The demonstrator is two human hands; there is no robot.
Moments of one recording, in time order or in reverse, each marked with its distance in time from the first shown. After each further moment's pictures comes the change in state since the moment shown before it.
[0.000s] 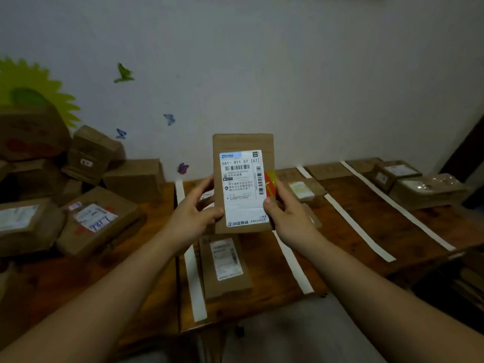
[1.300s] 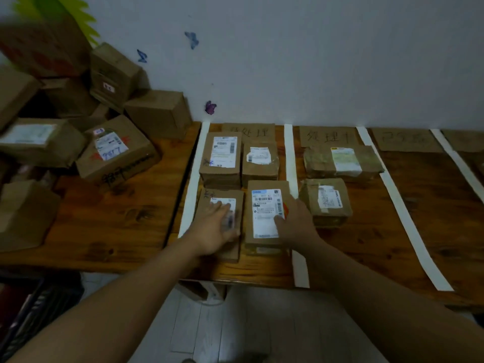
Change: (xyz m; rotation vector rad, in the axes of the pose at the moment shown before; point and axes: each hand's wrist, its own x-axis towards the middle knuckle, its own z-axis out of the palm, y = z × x) left_hand 0.042 -0.156 0.089 0.887 0.002 -0.446; right_hand 0.093 0.192 -0.023 -0.506 -0.261 0.197
